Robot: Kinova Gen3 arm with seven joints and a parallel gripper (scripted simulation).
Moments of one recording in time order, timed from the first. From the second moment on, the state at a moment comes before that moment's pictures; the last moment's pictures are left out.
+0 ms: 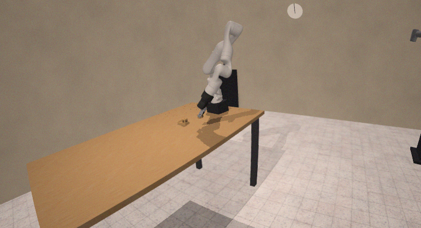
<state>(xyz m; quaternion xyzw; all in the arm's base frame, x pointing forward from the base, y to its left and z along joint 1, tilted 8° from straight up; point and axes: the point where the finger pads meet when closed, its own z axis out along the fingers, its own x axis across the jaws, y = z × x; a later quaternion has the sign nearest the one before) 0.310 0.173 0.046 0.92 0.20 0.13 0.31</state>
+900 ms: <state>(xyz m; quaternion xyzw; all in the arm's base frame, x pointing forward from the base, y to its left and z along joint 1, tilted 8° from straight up) 0.305 0.174 0.044 0.95 0.22 0.10 0.20</state>
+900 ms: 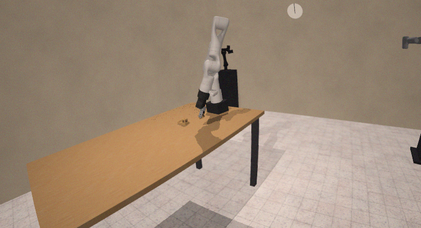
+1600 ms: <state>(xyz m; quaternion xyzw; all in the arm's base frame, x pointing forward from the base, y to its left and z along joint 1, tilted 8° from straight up) 0.310 0.170 0.051 0.96 0.22 0.10 0.14</state>
